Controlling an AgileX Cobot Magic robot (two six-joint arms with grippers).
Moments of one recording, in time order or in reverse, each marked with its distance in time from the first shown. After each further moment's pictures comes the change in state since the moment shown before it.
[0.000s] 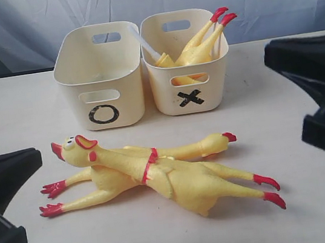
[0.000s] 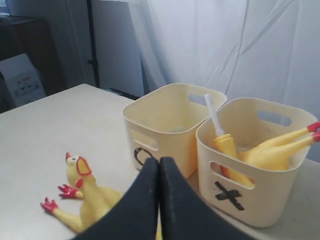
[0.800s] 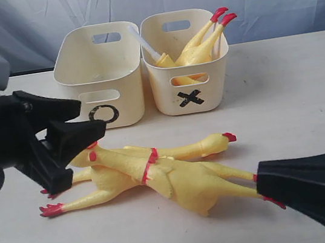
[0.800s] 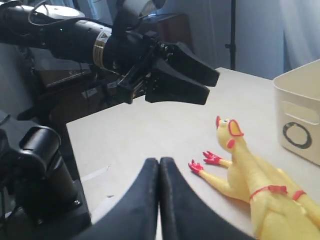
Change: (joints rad) left arm 0.000 0.382 -0.287 0.002 -0.209 0.157; right arm 0.000 -0.181 0.210 0.000 0.456 0.122
